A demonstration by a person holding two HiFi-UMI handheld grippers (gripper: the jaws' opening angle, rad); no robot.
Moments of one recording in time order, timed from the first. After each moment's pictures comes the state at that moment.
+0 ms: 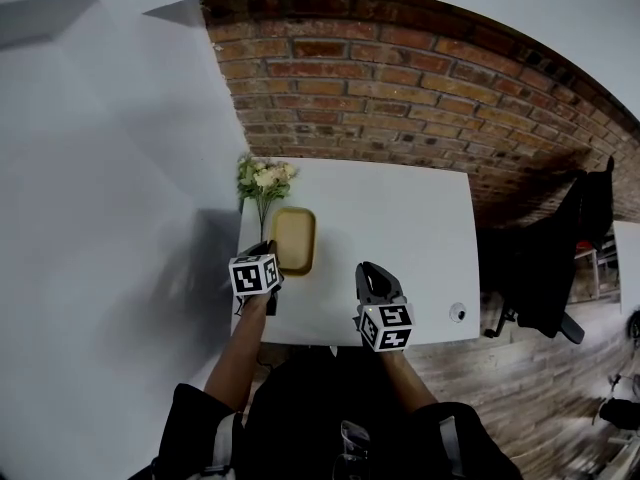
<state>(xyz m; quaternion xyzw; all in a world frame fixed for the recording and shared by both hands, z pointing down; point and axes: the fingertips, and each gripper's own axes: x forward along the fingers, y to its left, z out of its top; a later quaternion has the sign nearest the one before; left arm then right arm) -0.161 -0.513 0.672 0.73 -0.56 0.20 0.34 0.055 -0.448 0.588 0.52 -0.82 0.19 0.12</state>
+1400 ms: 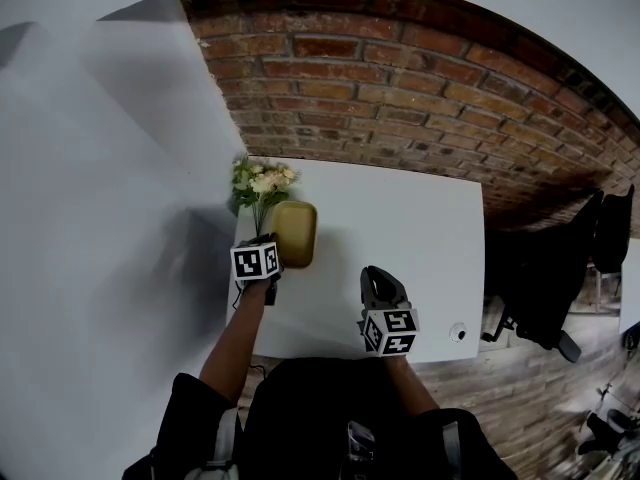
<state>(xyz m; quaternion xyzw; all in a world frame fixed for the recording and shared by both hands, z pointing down) -0.160 -0.591 0.727 0.70 -0.55 0.23 0.39 0.067 -0.513 0.622 0.51 -0.82 0.23 0.15</state>
